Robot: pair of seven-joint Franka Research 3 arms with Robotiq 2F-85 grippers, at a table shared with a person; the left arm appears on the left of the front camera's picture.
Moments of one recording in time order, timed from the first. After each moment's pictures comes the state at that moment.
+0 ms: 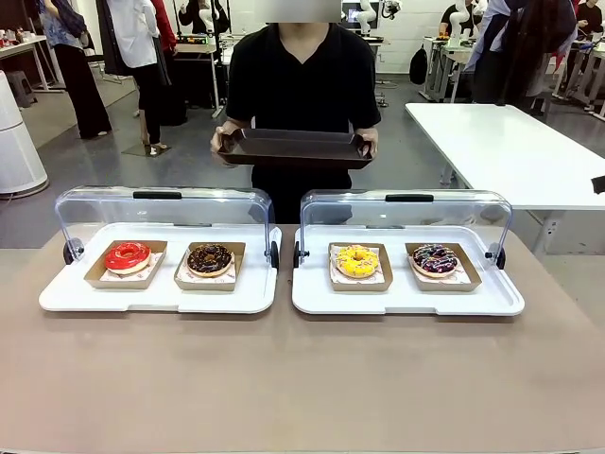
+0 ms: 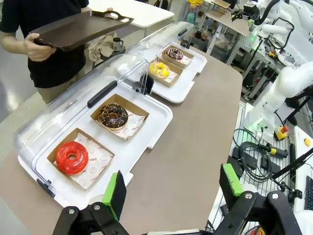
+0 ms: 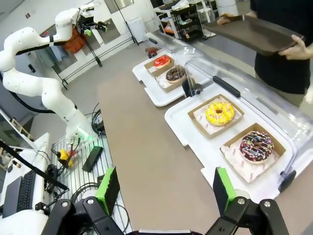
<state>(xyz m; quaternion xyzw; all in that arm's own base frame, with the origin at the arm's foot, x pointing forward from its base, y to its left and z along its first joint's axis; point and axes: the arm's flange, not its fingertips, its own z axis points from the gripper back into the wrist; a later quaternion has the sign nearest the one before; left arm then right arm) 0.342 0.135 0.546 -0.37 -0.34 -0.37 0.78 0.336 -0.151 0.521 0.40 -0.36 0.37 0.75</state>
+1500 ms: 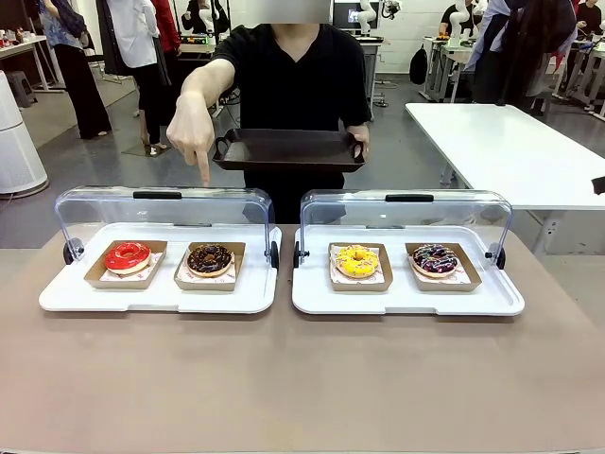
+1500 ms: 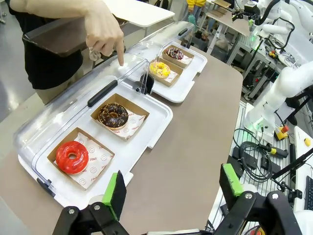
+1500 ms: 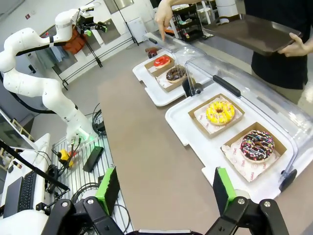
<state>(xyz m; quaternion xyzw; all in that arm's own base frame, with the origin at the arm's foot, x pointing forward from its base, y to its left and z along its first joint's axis) 0.342 0.135 0.546 -0.37 -0.34 -0.37 0.78 0.335 -0.150 0.520 0.40 -0.36 0.37 0.75</state>
